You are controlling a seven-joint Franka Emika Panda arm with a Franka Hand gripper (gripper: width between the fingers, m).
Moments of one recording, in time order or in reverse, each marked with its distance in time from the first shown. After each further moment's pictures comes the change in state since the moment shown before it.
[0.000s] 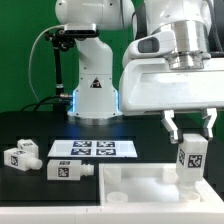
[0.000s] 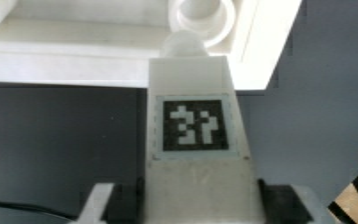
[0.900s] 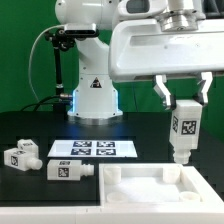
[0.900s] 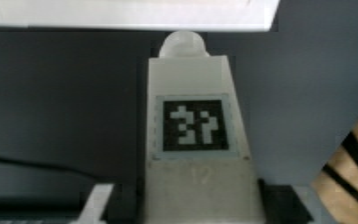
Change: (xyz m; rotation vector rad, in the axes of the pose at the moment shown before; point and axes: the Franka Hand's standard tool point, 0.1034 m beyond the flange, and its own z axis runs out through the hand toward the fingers) arm 0.028 0.022 -0.042 0.004 0.032 0.027
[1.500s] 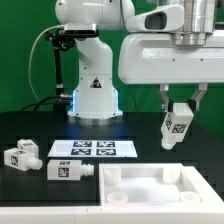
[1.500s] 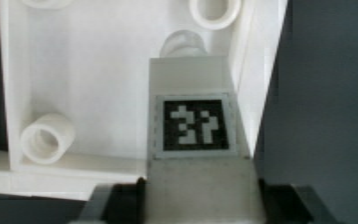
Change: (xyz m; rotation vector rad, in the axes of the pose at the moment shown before) arm -0.049 -0.023 -0.014 0.013 -0.467 -0.009
